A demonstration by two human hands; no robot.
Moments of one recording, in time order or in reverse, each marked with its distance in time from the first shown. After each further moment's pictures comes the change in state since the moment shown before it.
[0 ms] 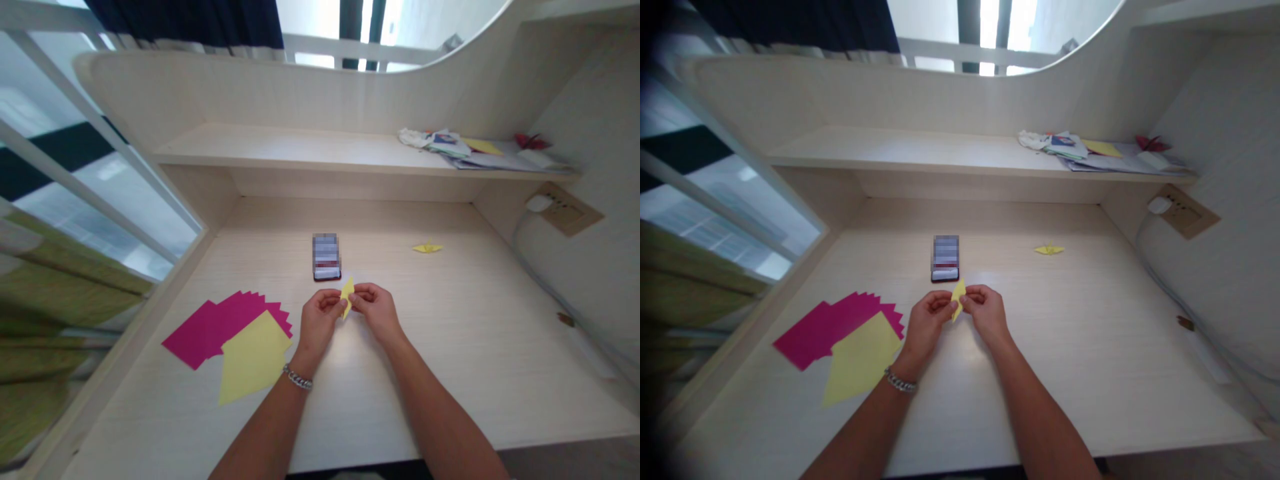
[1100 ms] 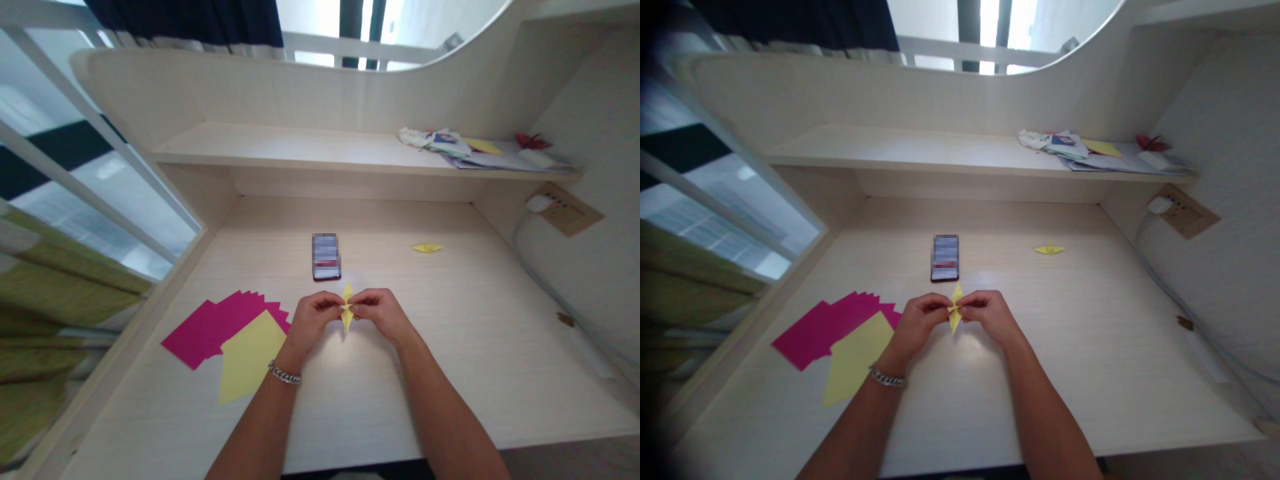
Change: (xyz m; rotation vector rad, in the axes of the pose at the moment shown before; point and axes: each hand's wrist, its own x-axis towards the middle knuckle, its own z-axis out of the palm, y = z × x) left_hand 0.002 0.020 -0.017 0.131 -0.194 0.026; right_hand -0.008 -0.018 -0.016 -0.046 -0.269 0.054
